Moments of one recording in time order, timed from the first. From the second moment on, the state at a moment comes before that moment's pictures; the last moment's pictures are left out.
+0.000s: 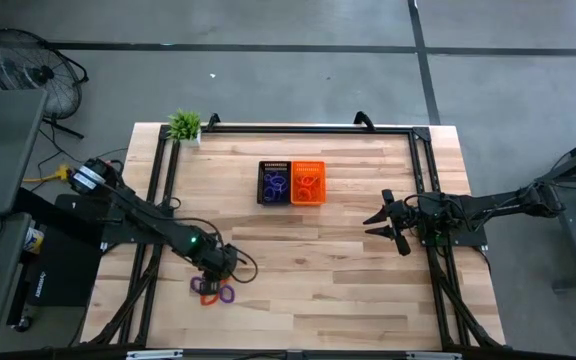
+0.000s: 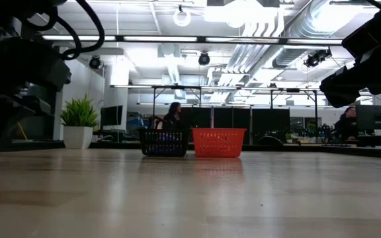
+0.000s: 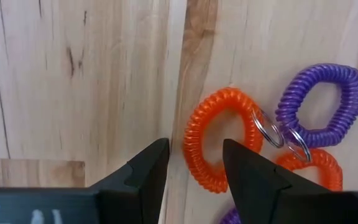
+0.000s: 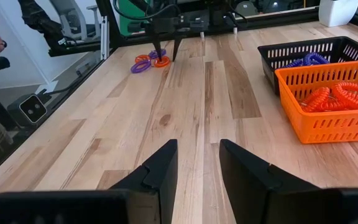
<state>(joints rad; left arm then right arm) -0.51 1.52 0.73 -0.53 0.04 -0.63 0.08 0.29 0.01 0.04 -0.07 0.16</state>
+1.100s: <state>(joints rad) -0.51 1.57 0.73 -0.51 -0.11 -0.65 0.08 0.29 0.01 0.04 -0.07 0.16</state>
